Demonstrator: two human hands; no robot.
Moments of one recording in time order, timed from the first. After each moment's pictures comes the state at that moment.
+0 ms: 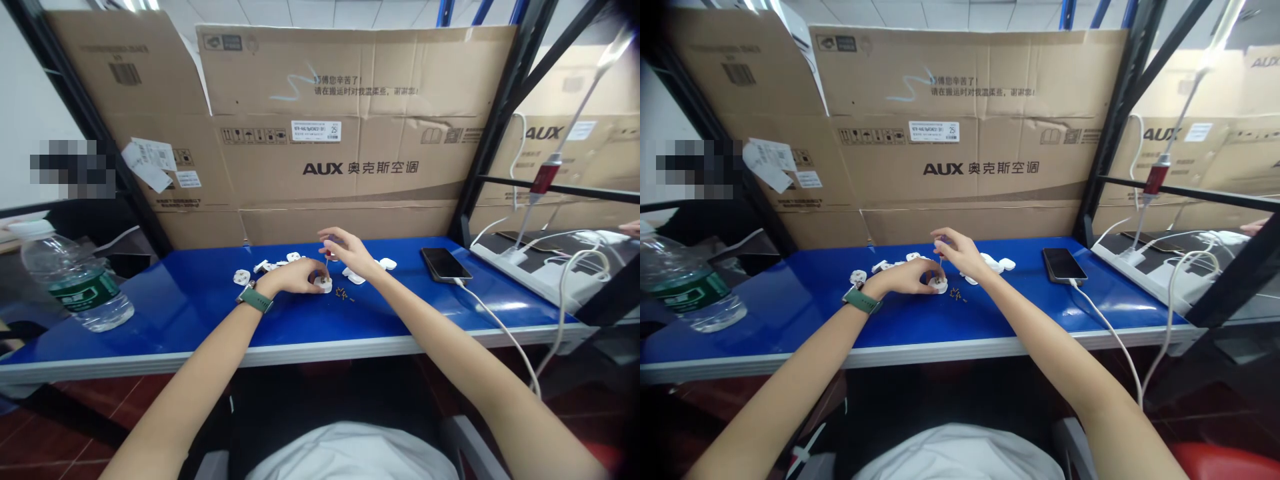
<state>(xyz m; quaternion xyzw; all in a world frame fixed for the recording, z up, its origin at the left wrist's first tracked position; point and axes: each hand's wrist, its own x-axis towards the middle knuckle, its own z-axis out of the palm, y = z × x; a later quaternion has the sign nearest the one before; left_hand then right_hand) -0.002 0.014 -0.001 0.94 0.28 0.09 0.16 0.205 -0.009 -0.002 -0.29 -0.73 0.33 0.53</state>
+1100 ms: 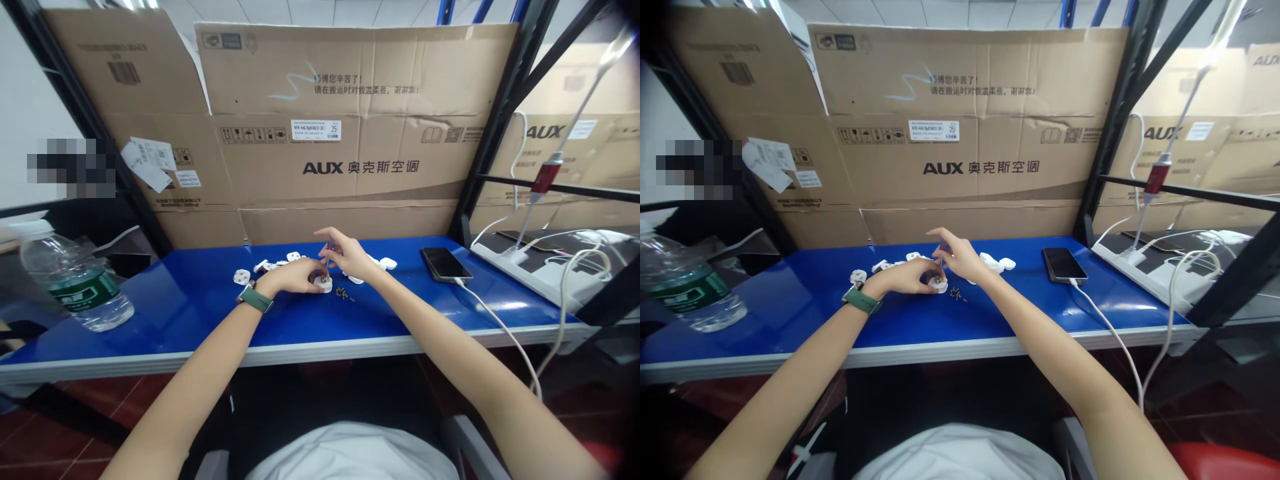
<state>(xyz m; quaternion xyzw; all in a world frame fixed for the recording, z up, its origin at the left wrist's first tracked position) -0.001 0.013 0.001 0.94 0.29 0.08 0.15 0.204 -0.013 -0.004 -0.31 -0.79 0.24 0.47</state>
